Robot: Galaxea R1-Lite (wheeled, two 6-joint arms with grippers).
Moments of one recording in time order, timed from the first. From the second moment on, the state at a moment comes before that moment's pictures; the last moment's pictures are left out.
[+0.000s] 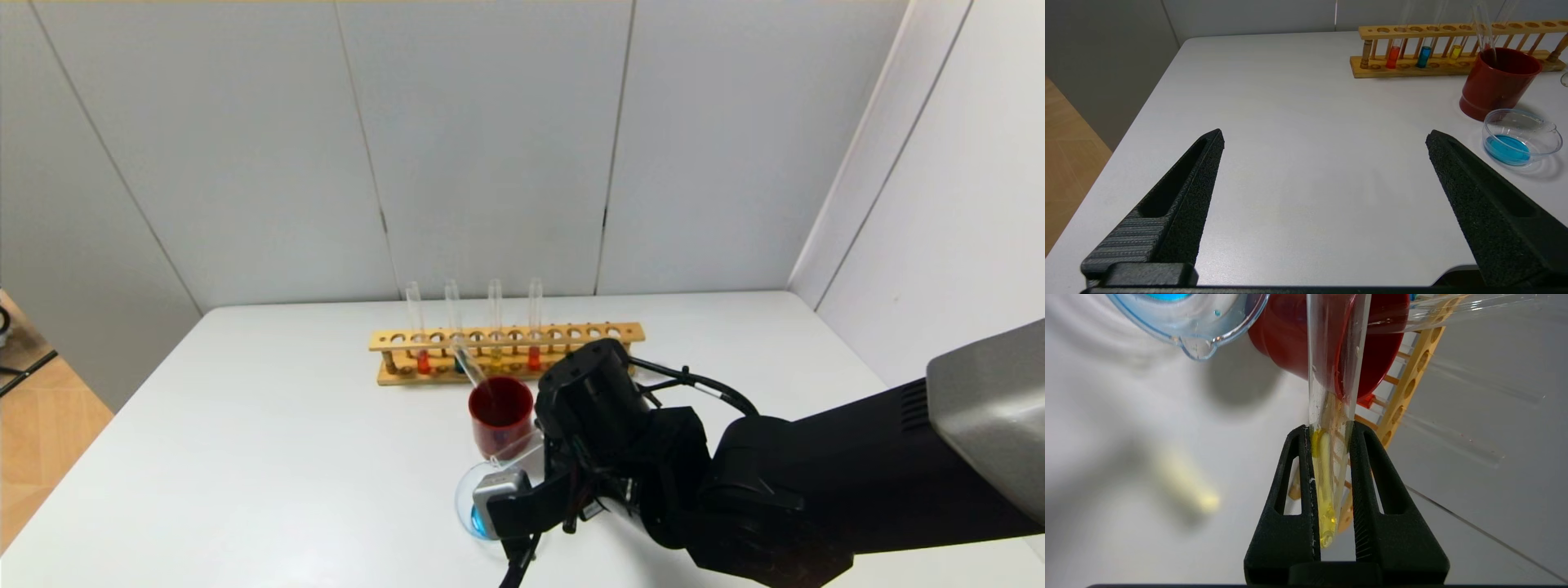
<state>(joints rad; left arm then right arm) 0.00 0.00 -0.01 0.02 0.00 -0.01 0.90 2.02 -1.02 -0.30 -0.34 -1.36</state>
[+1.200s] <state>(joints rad) 0.00 0.00 -0.01 0.02 0.00 -0.01 0.93 2.04 -1.04 -0.25 -0.39 -1.42</state>
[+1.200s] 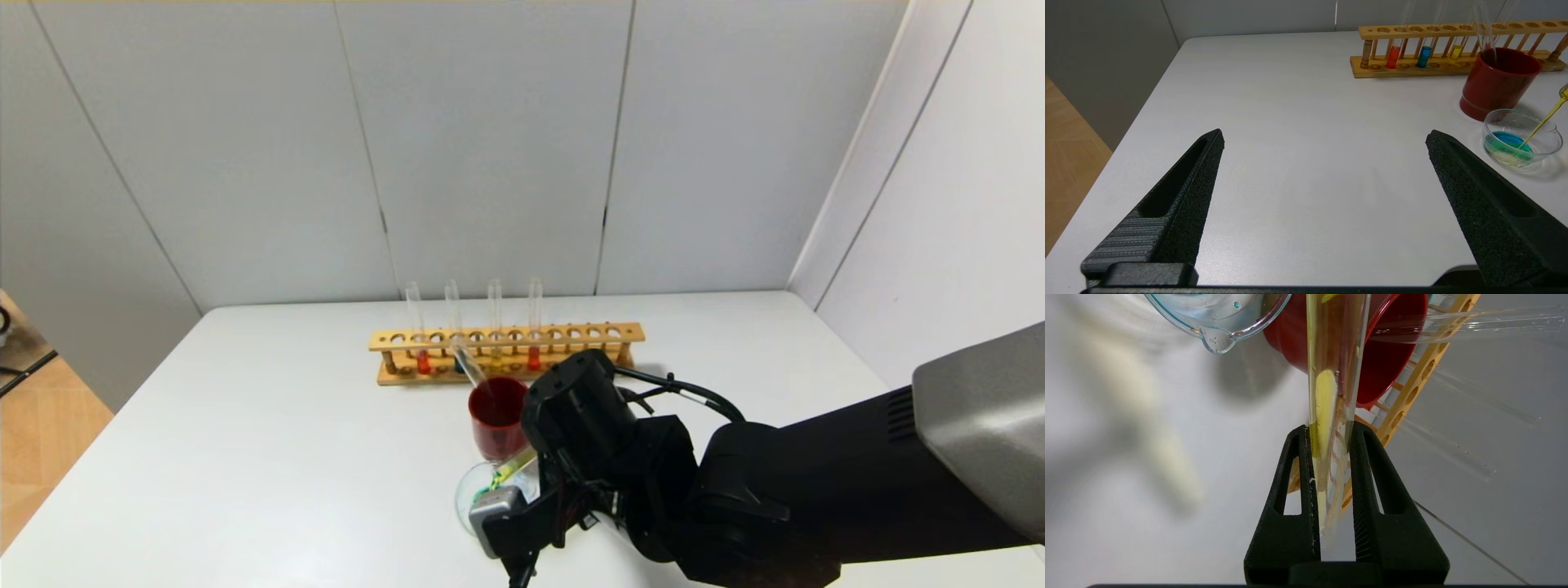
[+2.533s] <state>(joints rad) 0.00 0.00 -0.01 0.02 0.00 -0.01 0.93 2.07 -1.14 -0.17 -0.49 -1.53</state>
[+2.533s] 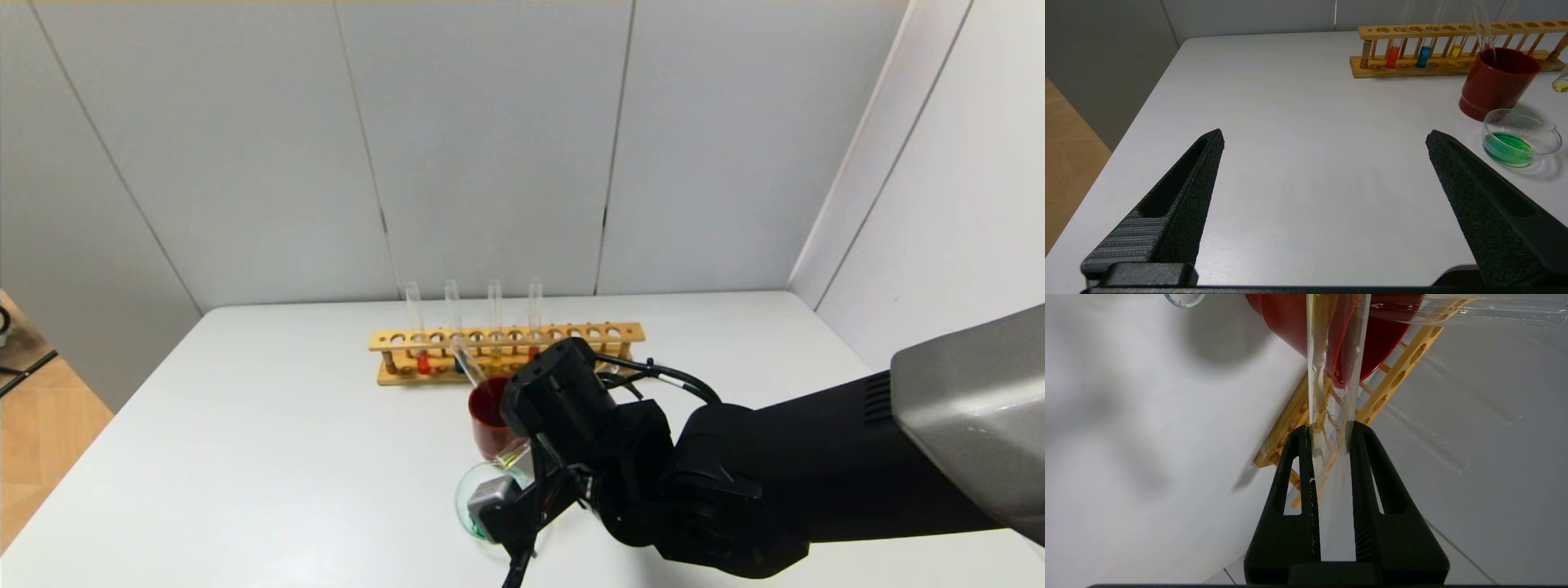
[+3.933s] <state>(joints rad) 0.00 0.00 -0.01 0.02 0.00 -0.01 0.96 2.09 -1.17 -0.18 -0.58 -1.65</state>
